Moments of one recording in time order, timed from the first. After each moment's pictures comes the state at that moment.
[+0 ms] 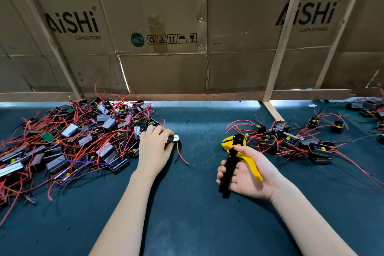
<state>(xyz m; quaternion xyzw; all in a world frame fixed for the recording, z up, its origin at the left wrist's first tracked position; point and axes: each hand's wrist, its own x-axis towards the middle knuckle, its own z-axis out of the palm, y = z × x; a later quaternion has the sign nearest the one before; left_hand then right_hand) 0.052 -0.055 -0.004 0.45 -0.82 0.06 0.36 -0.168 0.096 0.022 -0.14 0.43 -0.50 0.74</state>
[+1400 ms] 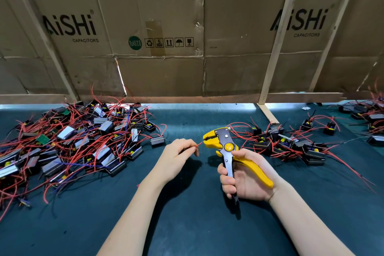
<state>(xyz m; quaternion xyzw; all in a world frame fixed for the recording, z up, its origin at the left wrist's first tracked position) 0.024 -0.015 0.010 0.33 -0.83 -0.34 0.30 -0.184 0.097 0.015 -0.30 0.32 -0.39 0.81</state>
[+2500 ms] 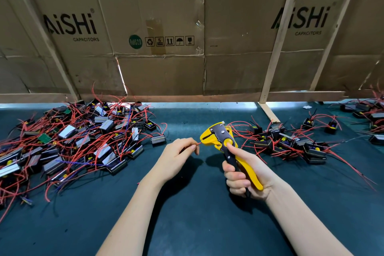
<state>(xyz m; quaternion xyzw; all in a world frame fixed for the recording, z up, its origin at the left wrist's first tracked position) 0.025 -0.017 0.007 0.31 -0.85 -0.31 0.30 -0.171 0.099 0.024 -0.30 0.44 -0.43 0.73</state>
